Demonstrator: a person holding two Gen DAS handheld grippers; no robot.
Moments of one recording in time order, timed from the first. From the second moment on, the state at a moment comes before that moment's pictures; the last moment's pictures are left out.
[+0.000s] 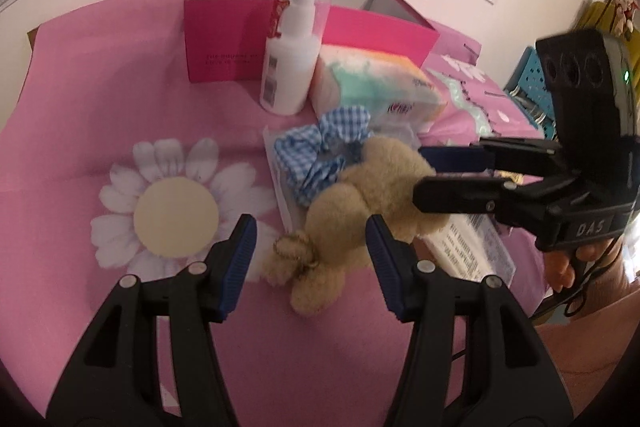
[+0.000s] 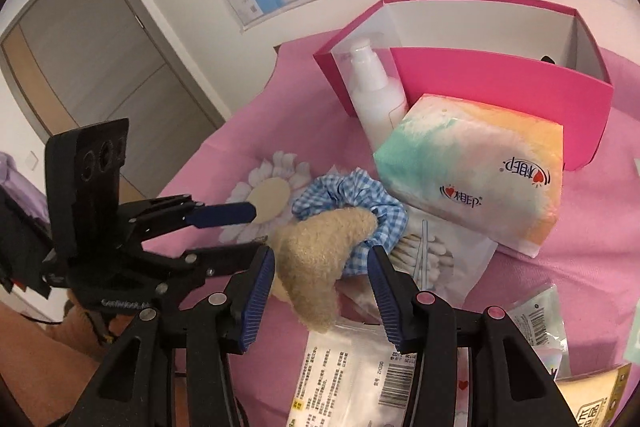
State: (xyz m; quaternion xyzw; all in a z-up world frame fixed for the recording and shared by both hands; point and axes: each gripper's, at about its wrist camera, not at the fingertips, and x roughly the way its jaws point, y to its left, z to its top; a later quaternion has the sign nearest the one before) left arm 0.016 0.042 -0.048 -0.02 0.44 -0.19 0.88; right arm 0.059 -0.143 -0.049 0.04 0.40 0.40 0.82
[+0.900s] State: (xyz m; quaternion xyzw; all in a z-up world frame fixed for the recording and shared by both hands) left arm 0.006 0.015 -0.039 0.03 0.43 -0.20 0.88; right arm 0.058 -0.160 -0.043 0.09 0.37 0.41 0.83
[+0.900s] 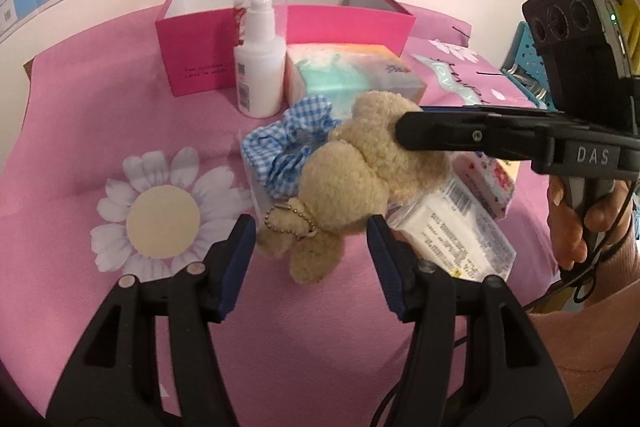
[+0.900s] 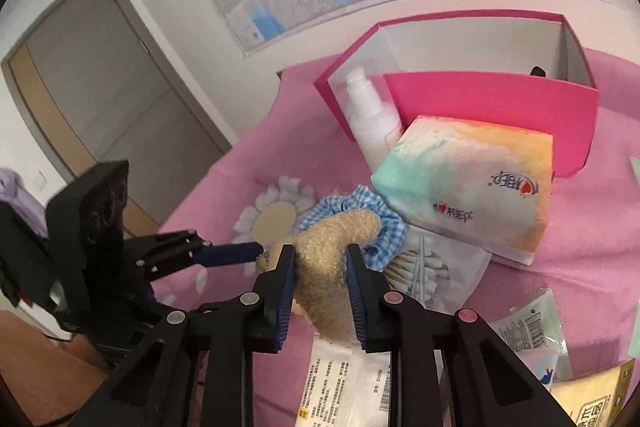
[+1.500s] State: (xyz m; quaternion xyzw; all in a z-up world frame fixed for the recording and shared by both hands) left arm 0.018 -0.025 0.004 0.03 0.37 -0.26 0.89; right arm 0.053 -0.197 -0.015 0.14 0.32 0.41 0.84
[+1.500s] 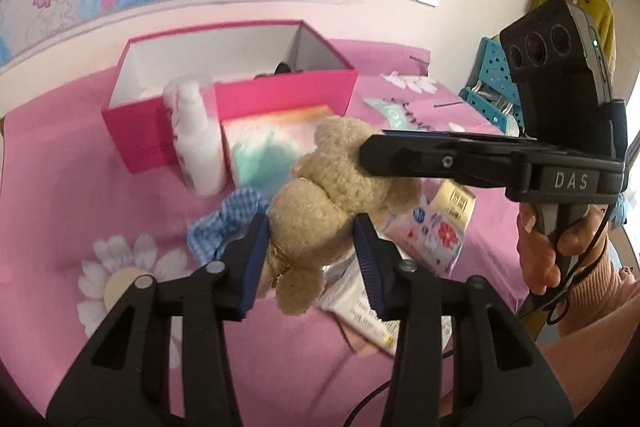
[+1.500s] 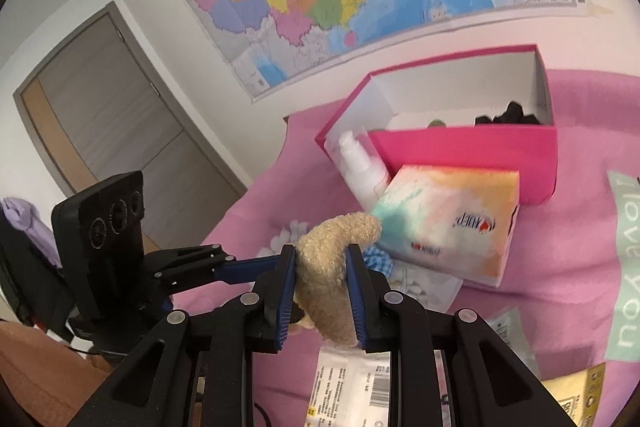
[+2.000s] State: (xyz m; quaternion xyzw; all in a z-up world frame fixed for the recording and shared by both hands) left arm 0.050 -0.051 0.032 0.05 0.34 -0.26 0.90; right arm 0.077 -0.227 0.012 0.18 0.28 0.40 0.86
